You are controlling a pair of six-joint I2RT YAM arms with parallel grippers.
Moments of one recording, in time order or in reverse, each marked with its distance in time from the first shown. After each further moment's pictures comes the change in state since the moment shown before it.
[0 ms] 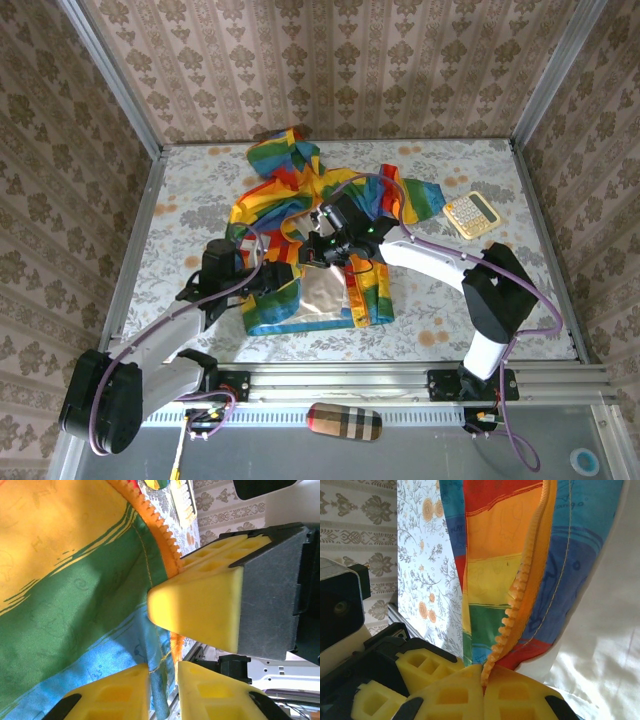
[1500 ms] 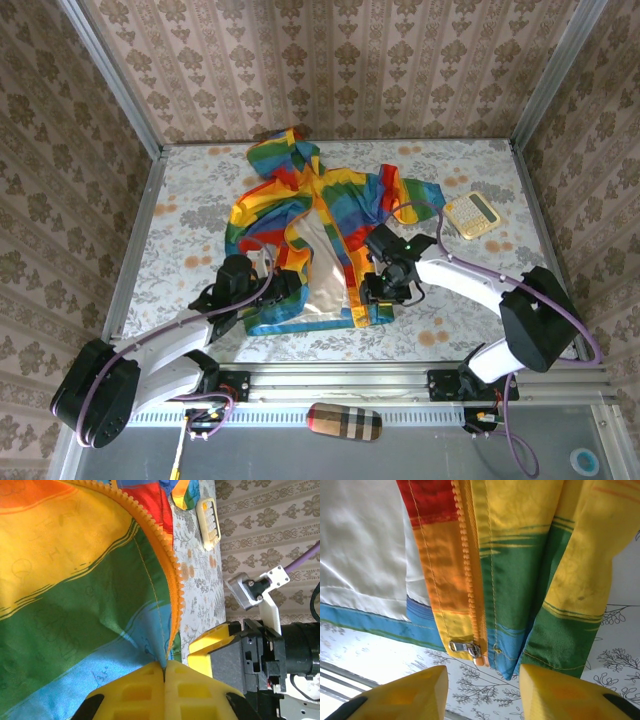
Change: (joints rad) left arm -0.195 0.014 -0.100 0.174 -0.329 -0.143; right arm -0.086 -0.245 -0.323 -0.478 0.241 -0.256
